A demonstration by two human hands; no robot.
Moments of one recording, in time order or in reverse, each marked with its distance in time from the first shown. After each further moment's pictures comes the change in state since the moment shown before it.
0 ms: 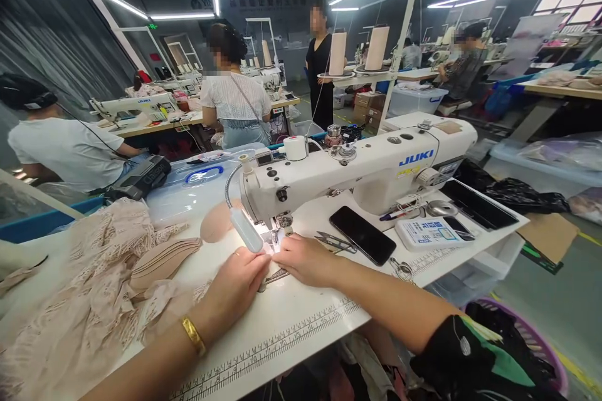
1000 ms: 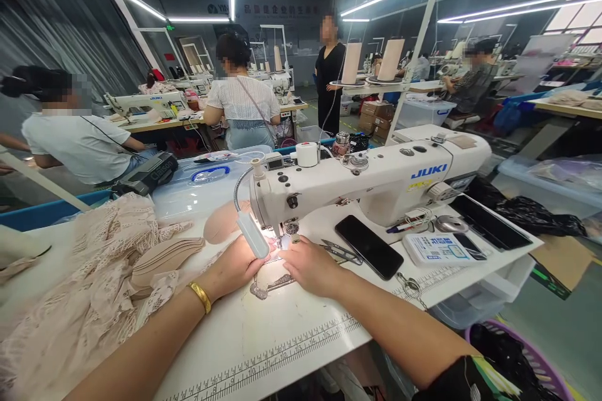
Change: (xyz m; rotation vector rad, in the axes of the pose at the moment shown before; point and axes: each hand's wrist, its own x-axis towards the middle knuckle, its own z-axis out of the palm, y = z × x) left_hand 0.031 -0.045 0.000 -0.149 0.060 0.234; right_hand 0.001 0.000 0.010 0.059 0.055 0.127
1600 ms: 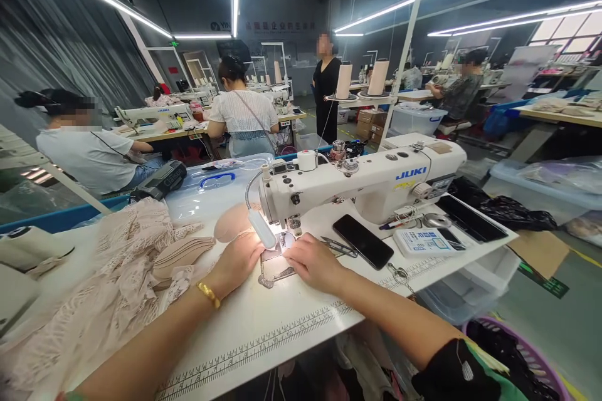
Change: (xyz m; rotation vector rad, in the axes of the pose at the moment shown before) left_hand -0.016 0.010 -0.003 0.083 0.079 -0.229; right_hand -0.011 -0.018 -0.010 0.250 0.101 0.060
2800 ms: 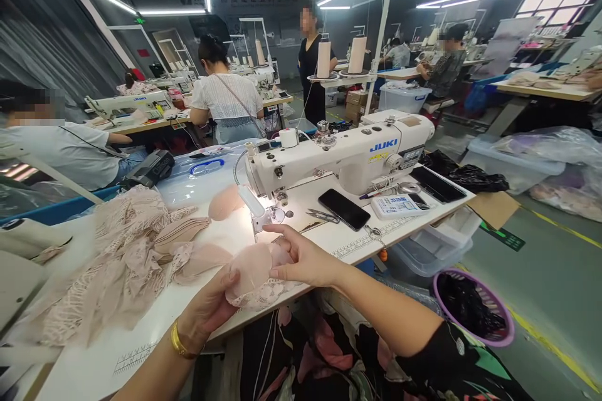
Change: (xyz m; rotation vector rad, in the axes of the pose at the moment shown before) left_hand -0.080 0.096 -0.023 -1.957 -0.241 -0.627; right_hand -0.048 -0.077 -0.014 1.239 -0.087 0.237
